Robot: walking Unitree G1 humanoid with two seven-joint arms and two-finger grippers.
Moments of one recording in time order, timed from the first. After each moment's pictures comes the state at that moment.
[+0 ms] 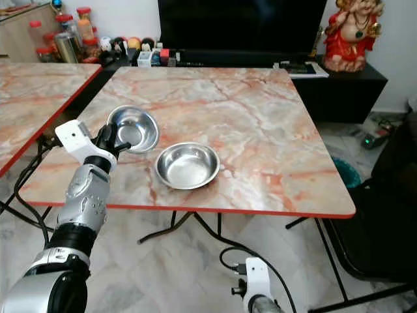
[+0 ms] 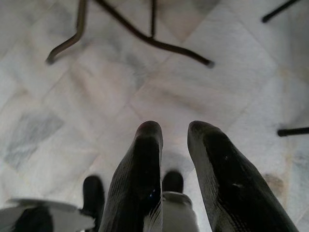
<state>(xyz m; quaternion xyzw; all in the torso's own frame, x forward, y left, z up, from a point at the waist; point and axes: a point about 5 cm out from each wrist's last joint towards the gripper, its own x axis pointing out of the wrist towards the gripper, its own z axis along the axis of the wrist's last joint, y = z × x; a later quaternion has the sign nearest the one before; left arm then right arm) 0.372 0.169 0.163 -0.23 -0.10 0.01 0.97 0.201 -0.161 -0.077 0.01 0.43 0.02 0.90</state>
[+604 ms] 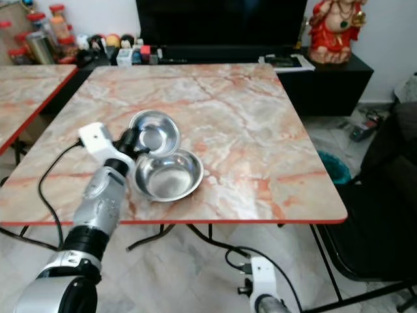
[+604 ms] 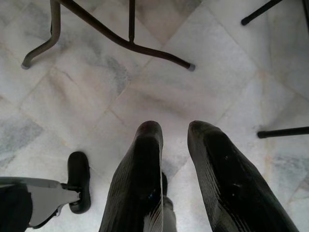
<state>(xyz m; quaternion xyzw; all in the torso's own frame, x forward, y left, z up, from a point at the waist) 0.370 0.137 0.156 -0.23 -0.07 -0.06 0.97 0.197 -0.174 -0.078 0.00 0.44 0.01 0.90</state>
